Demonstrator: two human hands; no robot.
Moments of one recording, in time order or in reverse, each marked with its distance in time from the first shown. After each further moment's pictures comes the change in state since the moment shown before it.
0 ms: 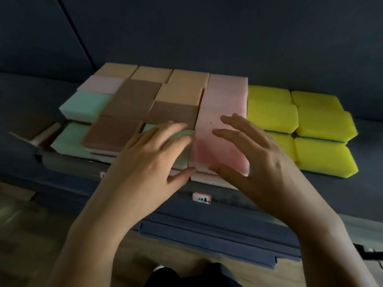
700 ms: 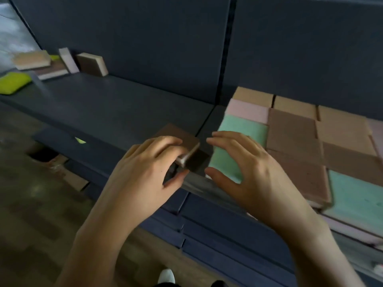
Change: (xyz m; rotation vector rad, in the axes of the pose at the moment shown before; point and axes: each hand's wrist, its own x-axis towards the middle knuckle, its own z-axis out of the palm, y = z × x) left_hand -0.133 -0.280 -0.073 0.003 0.135 -0.229; right_hand 0.174 -0.223 0.173 0.058 -0.052 -0.179
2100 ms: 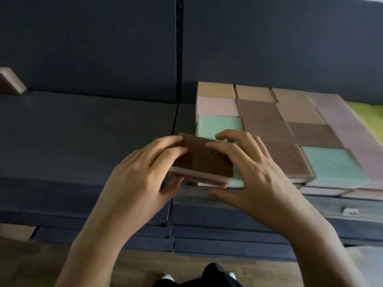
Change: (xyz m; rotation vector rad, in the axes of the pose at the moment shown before) left_hand 0.046 -0.047 0.018 -0.236 -0.016 0.398; right_hand -0.003 -0.022 0.003 -0.176 -0.036 0.277
